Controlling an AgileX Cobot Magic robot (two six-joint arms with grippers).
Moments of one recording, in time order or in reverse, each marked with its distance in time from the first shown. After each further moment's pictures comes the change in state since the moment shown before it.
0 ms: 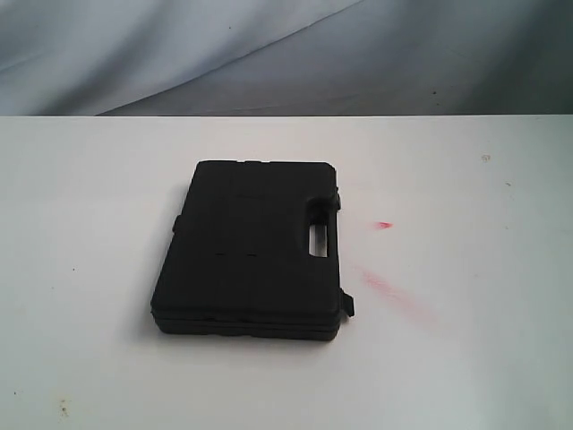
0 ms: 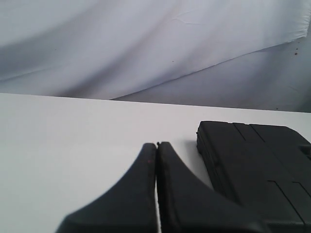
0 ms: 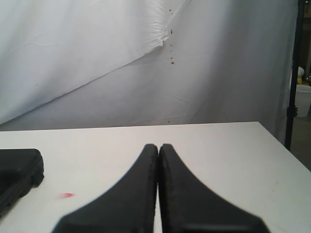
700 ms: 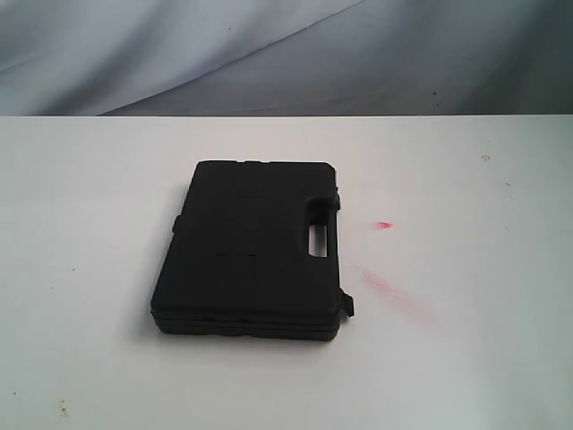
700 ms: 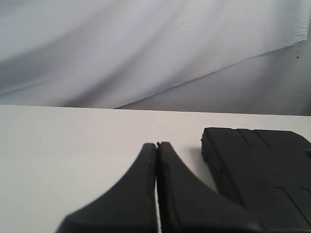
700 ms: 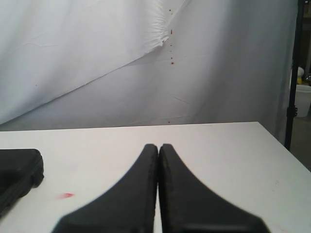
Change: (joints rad) left arm 0.036 0.000 0.000 -0.125 -0.029 0.154; right arm 0.000 0.000 0.000 0.000 0.000 0.000
